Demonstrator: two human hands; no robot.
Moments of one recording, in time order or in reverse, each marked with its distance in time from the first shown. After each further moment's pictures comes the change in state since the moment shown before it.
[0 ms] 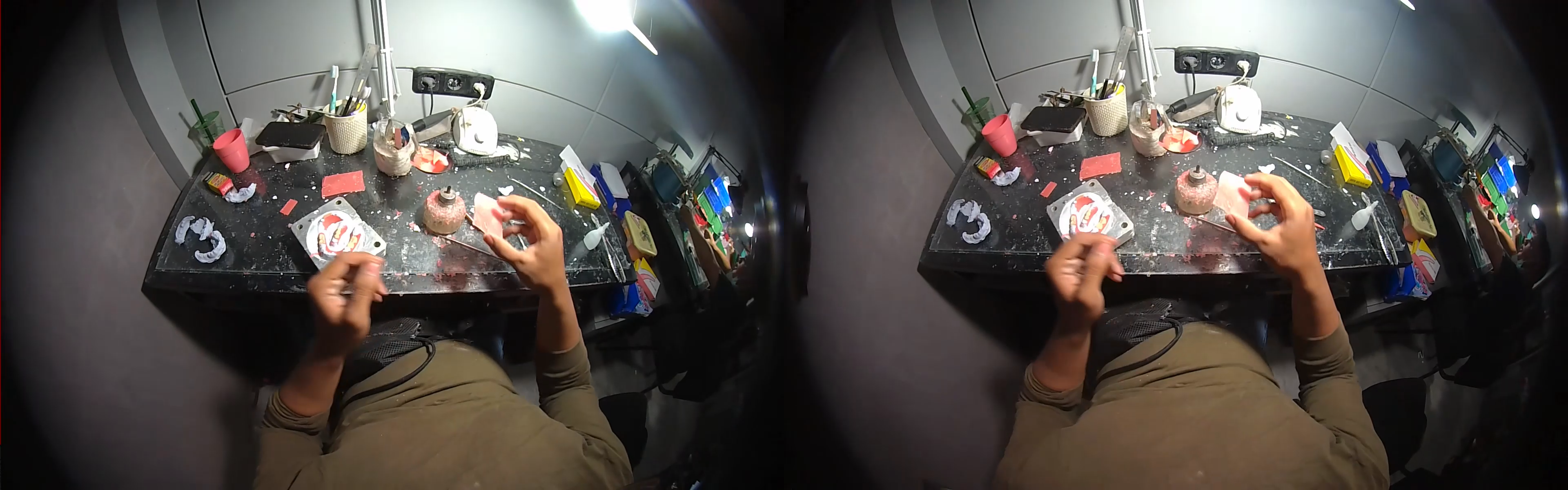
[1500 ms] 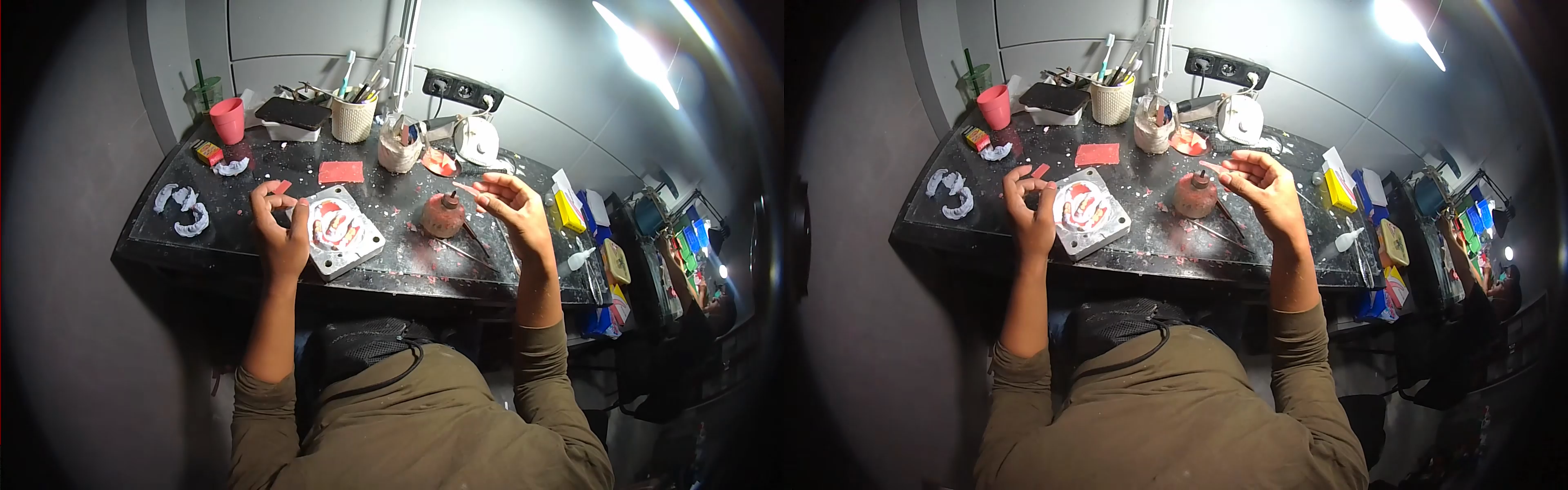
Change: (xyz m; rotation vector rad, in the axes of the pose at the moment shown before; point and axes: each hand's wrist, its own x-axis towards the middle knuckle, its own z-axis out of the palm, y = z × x) left_hand 0.071 -0.093 -0.088 0.484 0.451 0.274; right_hand 0.067 0.013 0.015 0.436 -0.108 0.313
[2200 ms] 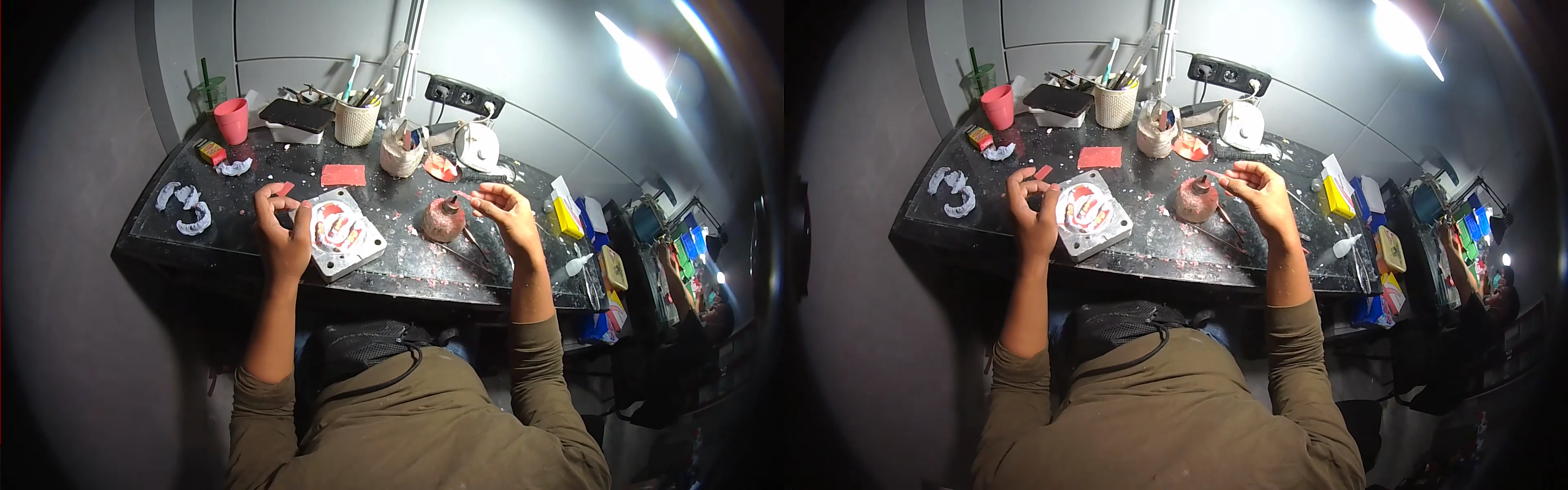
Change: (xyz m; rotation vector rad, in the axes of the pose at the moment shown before) left_hand 0.000 0.003 -0.001 0.002 0.008 -0.011; right_hand 0.020 0.034 -0.015 0.029 0.003 0.083
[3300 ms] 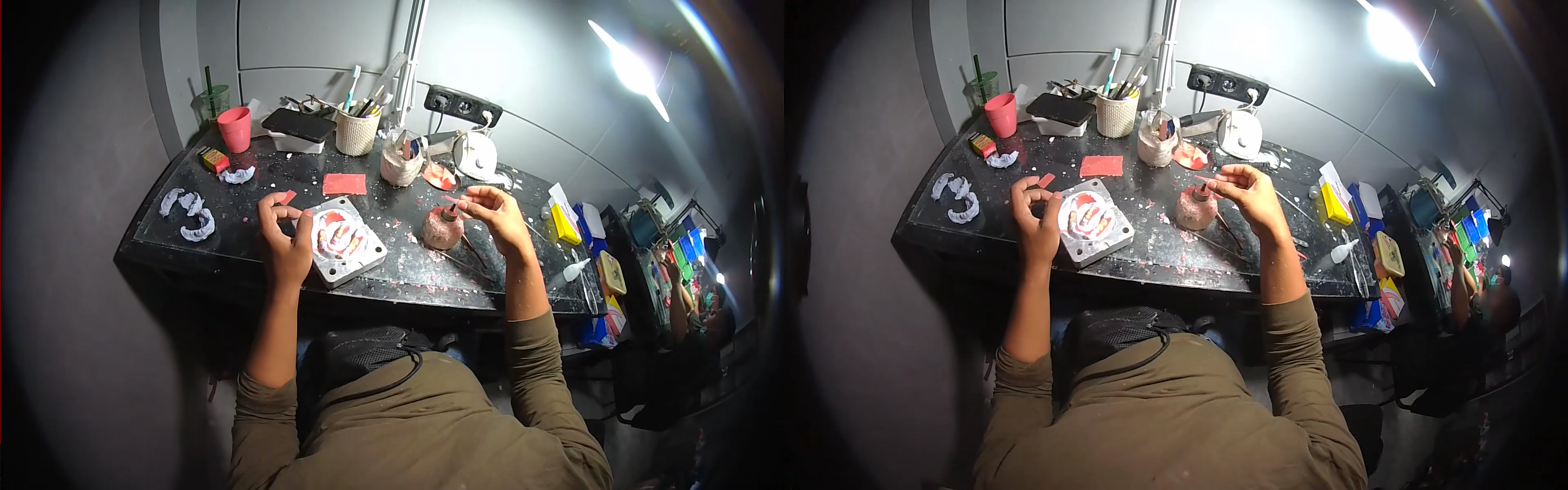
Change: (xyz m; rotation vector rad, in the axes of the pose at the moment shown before) left_hand -0.002 -0.003 -0.002 -0.021 -0.031 -0.031; right_hand 0.020 0.005 0.008 -0.027 -0.060 0.017
